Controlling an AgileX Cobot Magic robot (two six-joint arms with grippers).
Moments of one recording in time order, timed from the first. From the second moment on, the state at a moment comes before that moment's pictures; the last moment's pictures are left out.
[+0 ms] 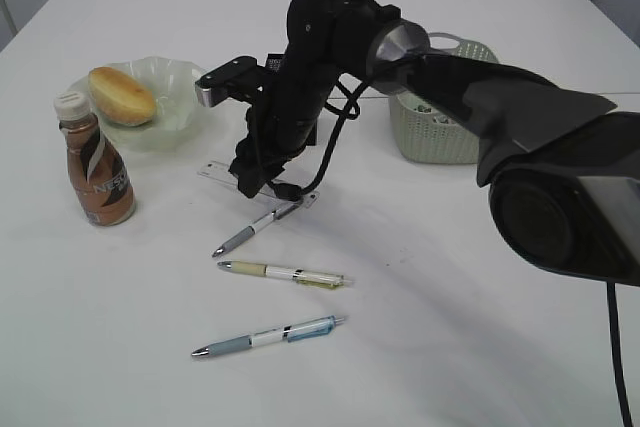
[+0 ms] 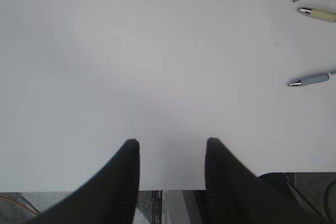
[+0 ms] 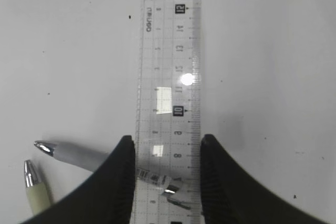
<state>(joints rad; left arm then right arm) -0.06 1.09 -1.05 -0.04 1.25 -0.16 0.51 2.66 -2.54 0.31 1.21 -0.61</state>
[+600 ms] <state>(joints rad) -0.06 1.09 -1.05 -0.05 1.25 -0.16 0.51 2.58 -2.54 0.30 1.23 -0.47</state>
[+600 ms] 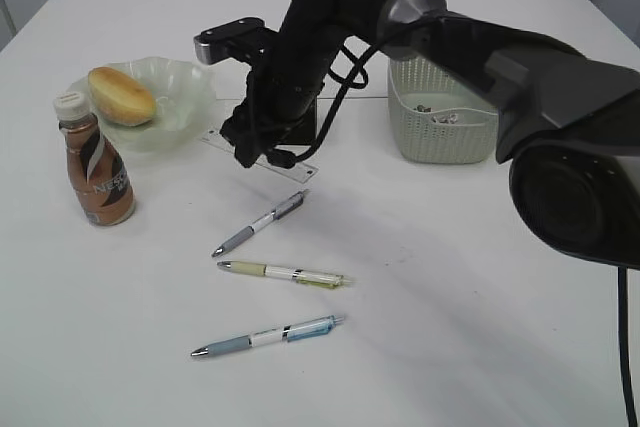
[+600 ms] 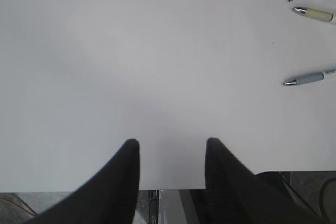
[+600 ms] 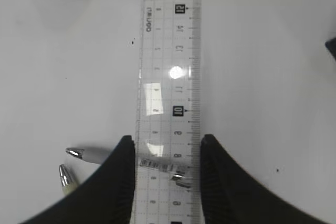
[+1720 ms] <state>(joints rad) -0.06 1.09 -1.05 -0.05 1.25 -0.16 0.50 2.35 -2.54 0.18 1.22 -0.24</state>
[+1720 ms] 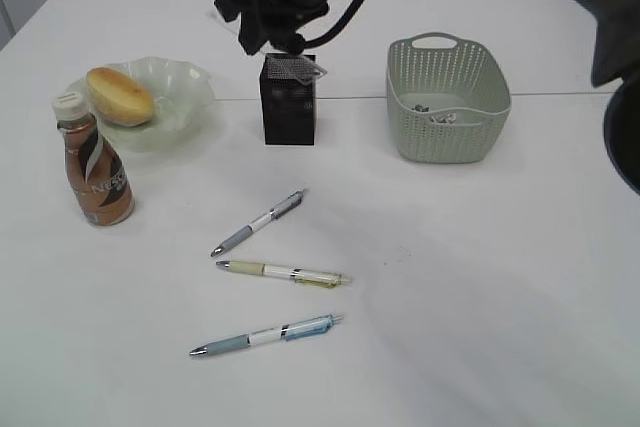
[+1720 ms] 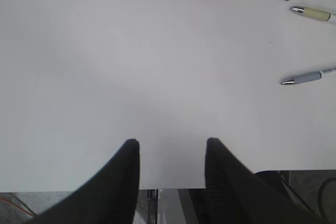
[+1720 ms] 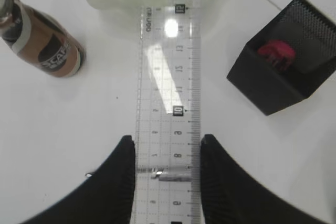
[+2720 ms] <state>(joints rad) -0.06 1.09 -1.05 -0.05 1.23 -0.16 0.47 2.28 -2.54 0.14 0.47 -0.30</state>
